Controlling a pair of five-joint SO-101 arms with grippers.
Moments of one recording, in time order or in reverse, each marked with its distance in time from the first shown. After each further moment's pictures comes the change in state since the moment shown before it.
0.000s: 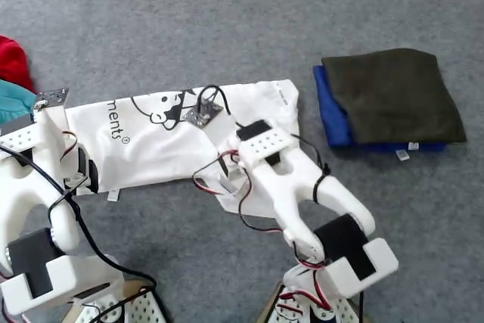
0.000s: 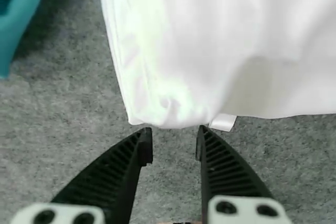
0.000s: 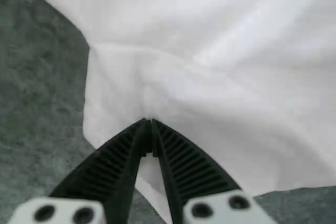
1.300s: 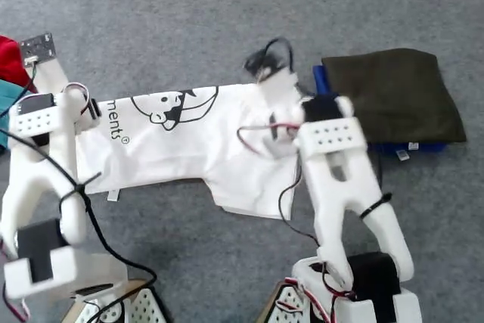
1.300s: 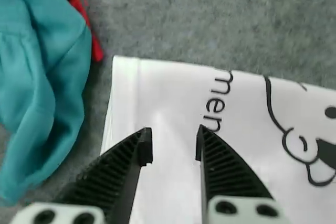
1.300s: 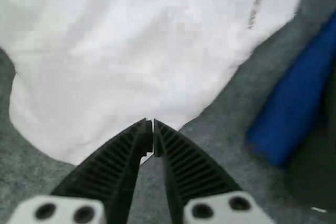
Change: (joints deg) left arm 8.0 5.5 -8.2 -28.0 20.1; right arm 18.5 -15.5 -12.1 10.2 3.9
